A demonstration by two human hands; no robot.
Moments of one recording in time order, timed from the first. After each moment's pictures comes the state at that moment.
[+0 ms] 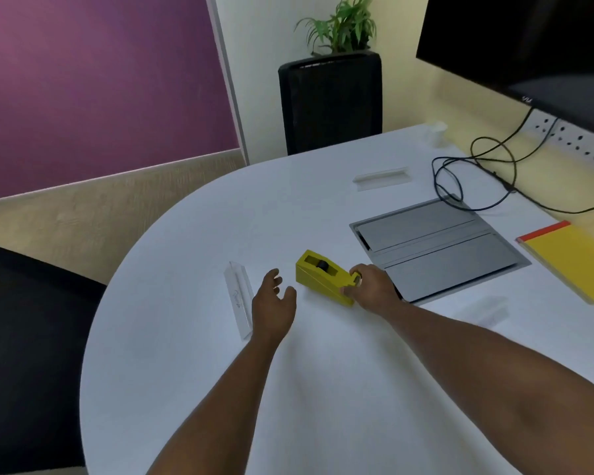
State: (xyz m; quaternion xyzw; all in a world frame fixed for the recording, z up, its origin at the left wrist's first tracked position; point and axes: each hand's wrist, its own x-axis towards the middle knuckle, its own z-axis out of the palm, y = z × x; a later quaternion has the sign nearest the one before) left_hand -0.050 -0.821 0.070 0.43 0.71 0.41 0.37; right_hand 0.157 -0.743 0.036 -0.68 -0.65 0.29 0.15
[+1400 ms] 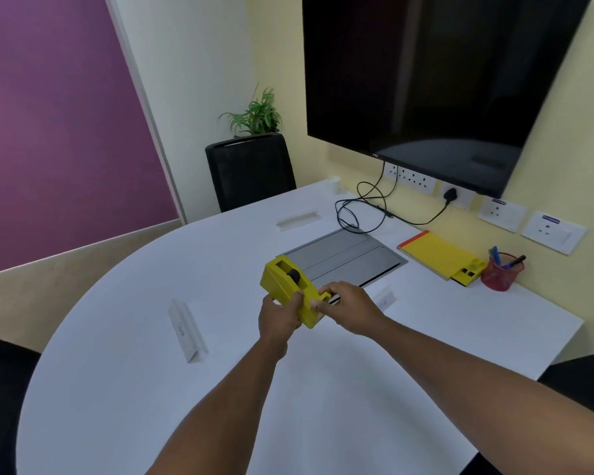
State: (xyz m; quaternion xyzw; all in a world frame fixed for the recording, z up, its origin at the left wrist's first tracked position) left_hand 0.087 -0.913 0.126 0.38 0.60 0.44 0.54; right_hand 0.254 -0.927 0.143 -0.62 -0.66 0.29 0.32
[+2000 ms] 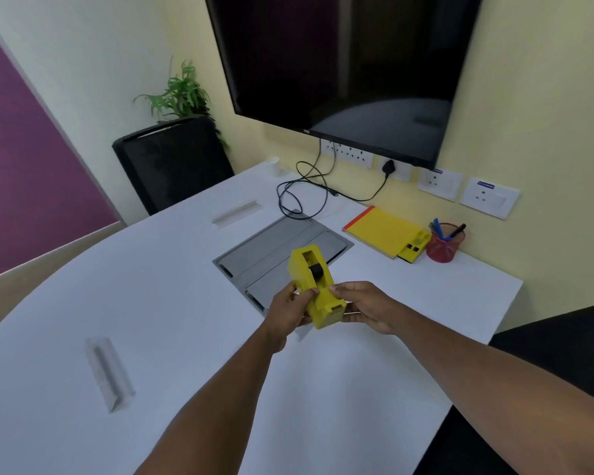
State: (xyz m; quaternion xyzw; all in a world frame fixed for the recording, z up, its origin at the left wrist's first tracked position) left_hand 0.241 -0.871 0.123 0.52 0.46 0.28 0.66; right_hand 0.434 -0.913 0.111 -0.58 -0.36 0.61 0.41
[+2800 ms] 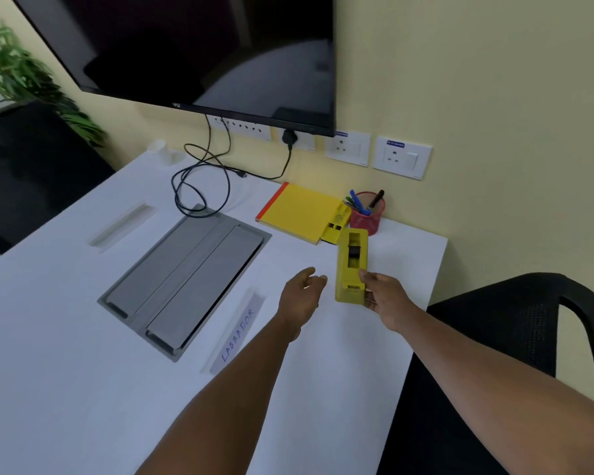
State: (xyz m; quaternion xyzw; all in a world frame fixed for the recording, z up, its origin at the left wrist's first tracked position) left_hand 0.468 -0.841 0.061 0.61 0.47 0.13 0.62; right_hand 0.631 -0.933 0.010 -0.66 -0.04 0.47 0.58
